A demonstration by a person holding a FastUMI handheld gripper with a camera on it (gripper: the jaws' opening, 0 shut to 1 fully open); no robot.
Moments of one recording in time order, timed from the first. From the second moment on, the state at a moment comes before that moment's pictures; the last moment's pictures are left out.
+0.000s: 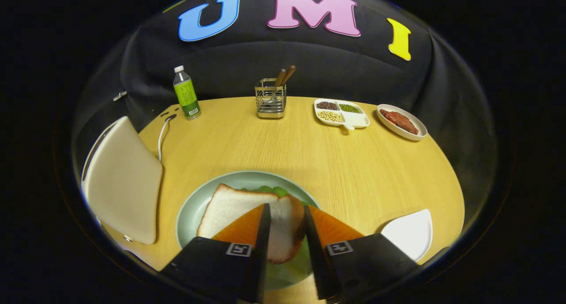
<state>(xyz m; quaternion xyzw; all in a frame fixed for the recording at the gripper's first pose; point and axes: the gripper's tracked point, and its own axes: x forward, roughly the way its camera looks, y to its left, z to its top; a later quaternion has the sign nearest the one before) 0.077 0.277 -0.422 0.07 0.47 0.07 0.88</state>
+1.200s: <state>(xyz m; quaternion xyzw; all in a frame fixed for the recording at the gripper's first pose) 0.080 0.154 -0.199 0.11 0.25 0.16 0.95</state>
